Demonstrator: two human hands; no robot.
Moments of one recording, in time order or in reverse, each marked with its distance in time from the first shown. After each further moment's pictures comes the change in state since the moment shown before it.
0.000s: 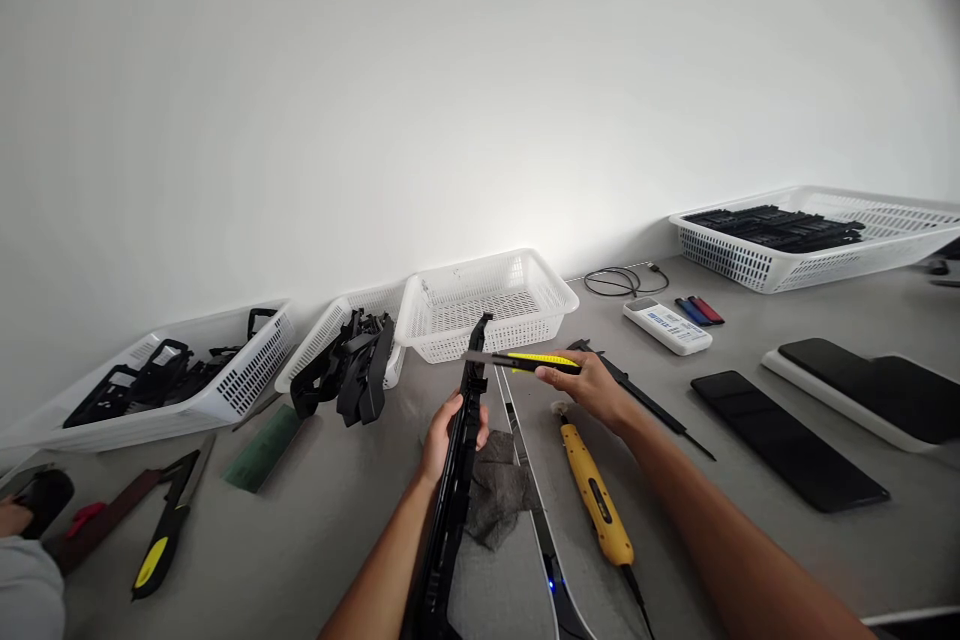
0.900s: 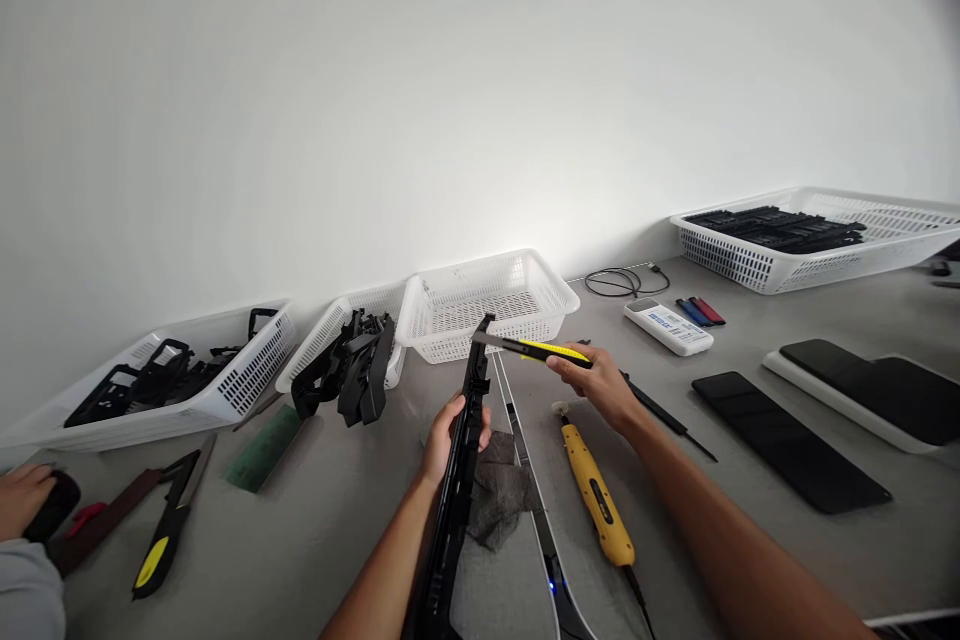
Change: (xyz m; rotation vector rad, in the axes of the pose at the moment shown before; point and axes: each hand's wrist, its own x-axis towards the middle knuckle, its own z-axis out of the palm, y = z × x) left_hand -0.001 0.001 0.002 0.011 0.006 0.004; right_hand -0.003 -0.004 -0.003 0.029 0.089 -0.011
